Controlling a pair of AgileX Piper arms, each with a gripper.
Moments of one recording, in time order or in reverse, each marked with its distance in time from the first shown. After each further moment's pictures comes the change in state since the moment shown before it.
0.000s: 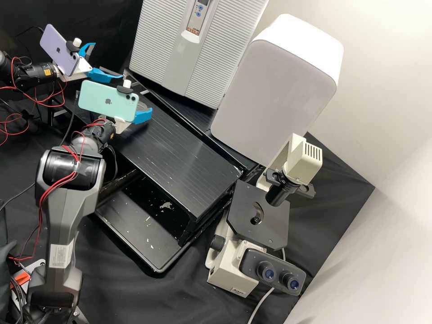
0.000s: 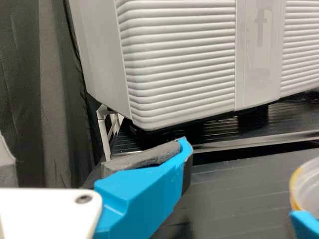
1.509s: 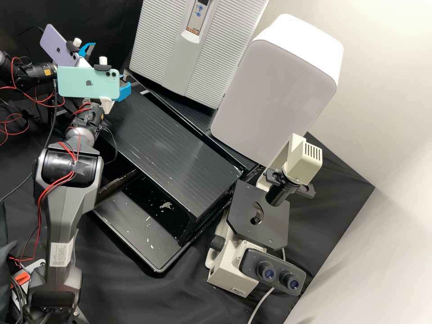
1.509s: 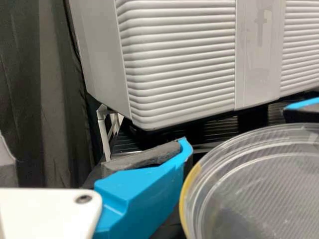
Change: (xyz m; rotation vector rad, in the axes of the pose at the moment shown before) left arm 0.000 0.000 0.000 0.000 0.000 0.000; right arm 0.003 0.002 -0.048 -0.145 0.223 -0.068
